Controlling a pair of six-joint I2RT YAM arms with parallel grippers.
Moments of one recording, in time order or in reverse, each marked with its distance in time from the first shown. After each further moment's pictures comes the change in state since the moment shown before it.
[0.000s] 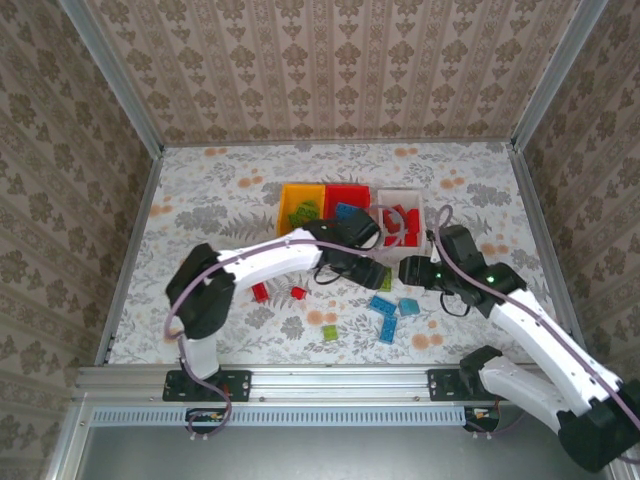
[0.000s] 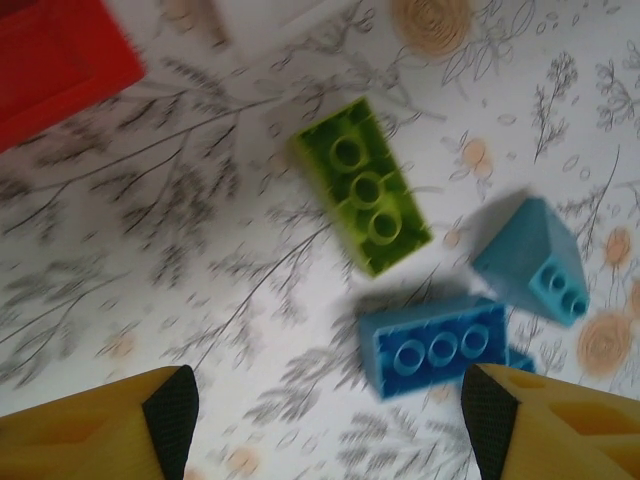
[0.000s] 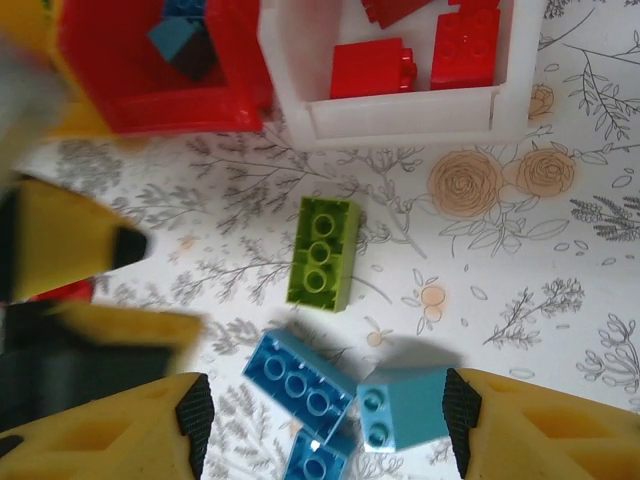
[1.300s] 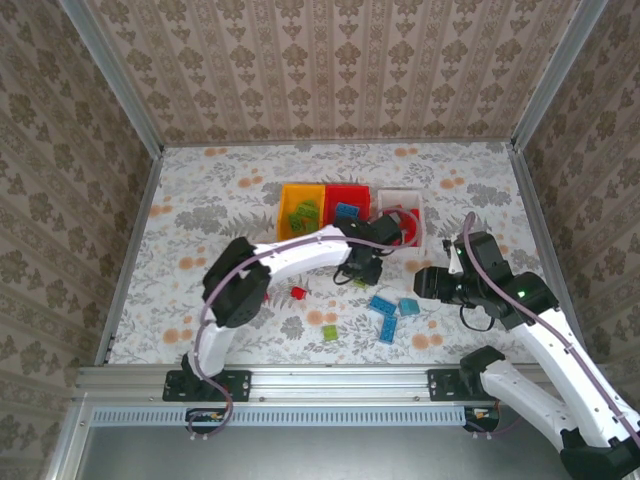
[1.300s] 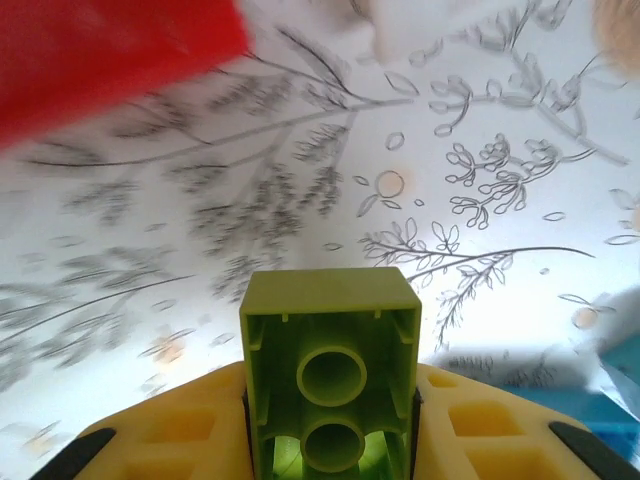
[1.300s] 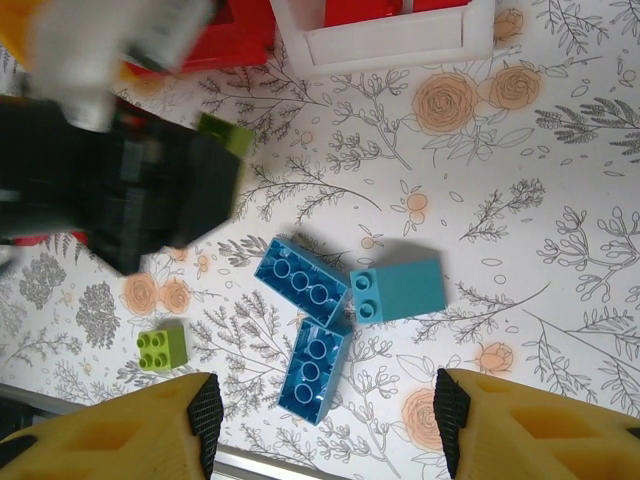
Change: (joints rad) left arm -0.021 0.146 0.194 -0.216 -0.198 -0.149; right arm -0.035 -0.093 0.116 -0.273 -0.062 -0.013
